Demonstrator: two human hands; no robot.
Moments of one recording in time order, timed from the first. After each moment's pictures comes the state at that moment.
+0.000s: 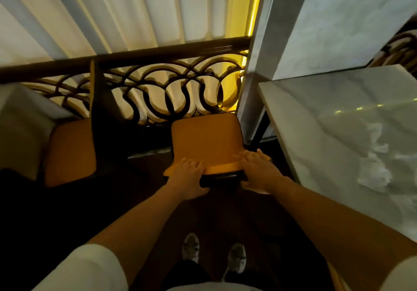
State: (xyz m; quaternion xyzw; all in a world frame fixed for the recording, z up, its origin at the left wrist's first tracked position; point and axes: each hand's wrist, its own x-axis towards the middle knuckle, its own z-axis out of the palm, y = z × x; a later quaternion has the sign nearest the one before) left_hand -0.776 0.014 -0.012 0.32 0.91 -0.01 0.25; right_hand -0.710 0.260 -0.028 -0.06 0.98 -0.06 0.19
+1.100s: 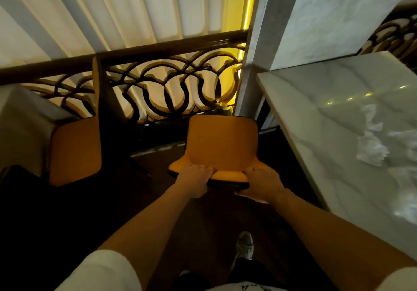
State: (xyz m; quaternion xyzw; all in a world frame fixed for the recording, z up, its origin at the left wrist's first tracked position) left_hand -0.746 -0.024 -0.037 0.40 0.88 -0.03 0.25; right_hand -0.639 0.193 -0.050 0.07 0.97 -0.07 0.22
